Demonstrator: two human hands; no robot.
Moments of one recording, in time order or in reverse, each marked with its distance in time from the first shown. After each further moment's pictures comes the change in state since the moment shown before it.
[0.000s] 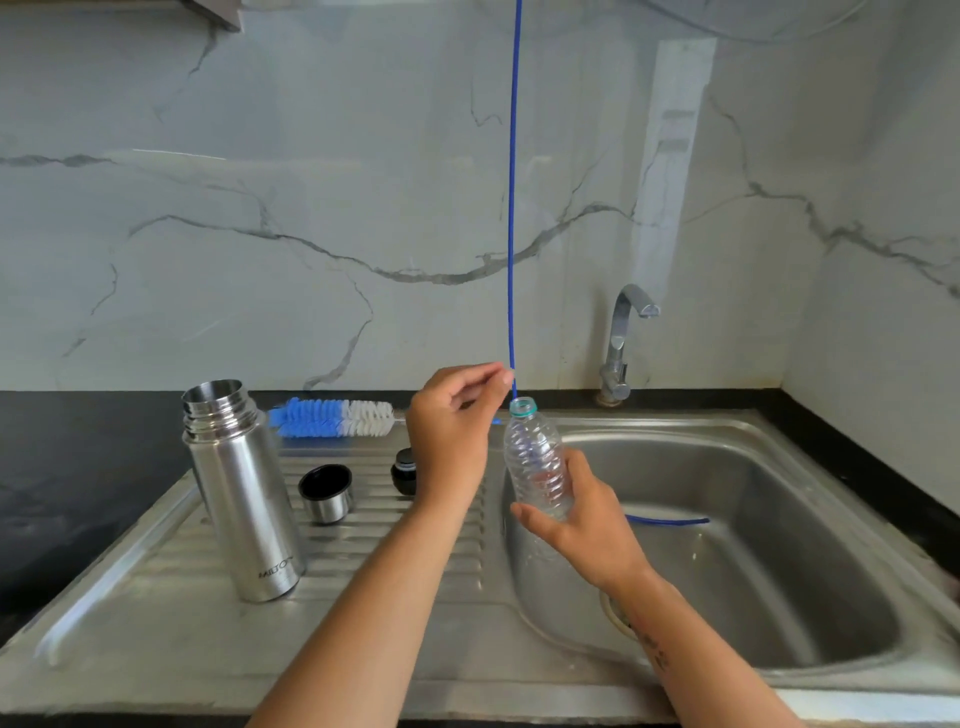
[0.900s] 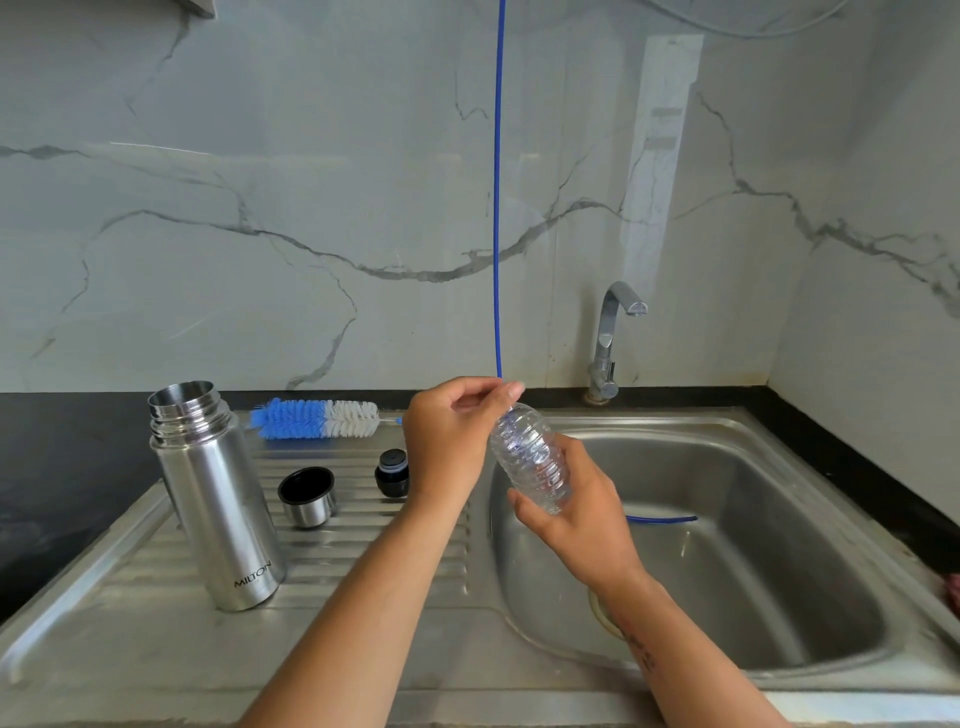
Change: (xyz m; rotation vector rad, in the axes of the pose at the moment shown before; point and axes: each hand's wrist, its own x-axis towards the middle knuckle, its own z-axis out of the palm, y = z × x) left_hand -0.004 0.005 0.010 0.084 -0.070 -0.123; right_hand 0.000 -0.009 -0.006 0.036 0.114 -0.061
